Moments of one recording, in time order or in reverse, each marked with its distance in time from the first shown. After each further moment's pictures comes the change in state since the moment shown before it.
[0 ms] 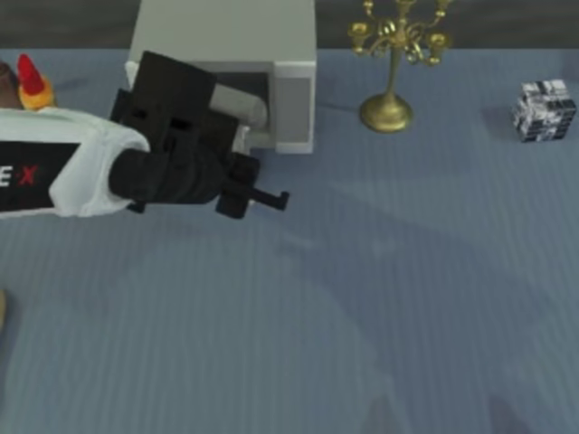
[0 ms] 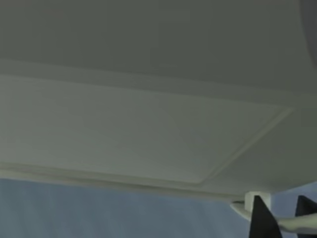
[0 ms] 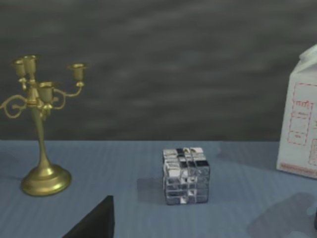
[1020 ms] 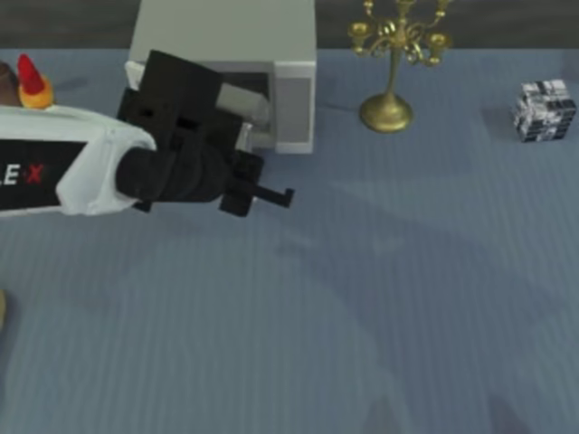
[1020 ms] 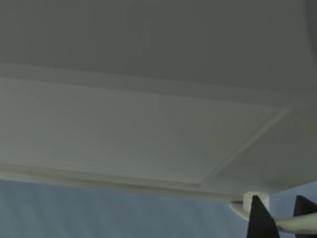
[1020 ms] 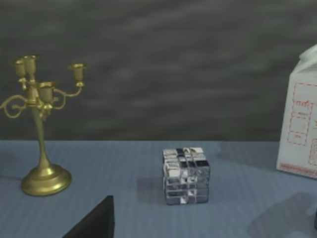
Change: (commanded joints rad) left arm -0.011 0.008 0.015 -0.002 -0.016 -0.023; right arm 0.000 0.000 0.000 0.000 0.000 0.000
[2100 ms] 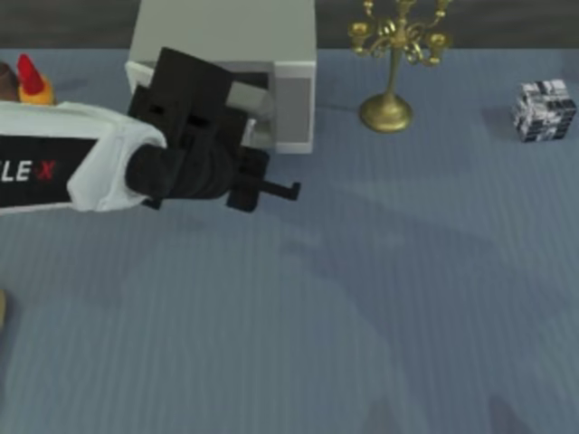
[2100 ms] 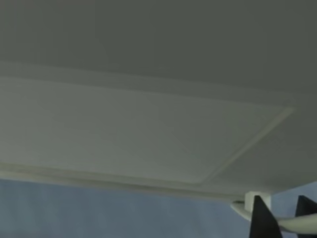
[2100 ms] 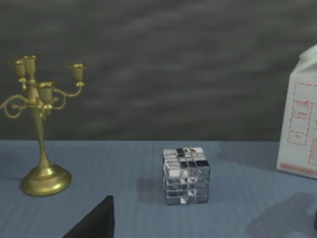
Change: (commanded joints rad) left arm -0.015 0.023 0.025 -0.007 -0.042 -0.044; right arm 0.000 0.000 0.000 0.000 0.000 0.000
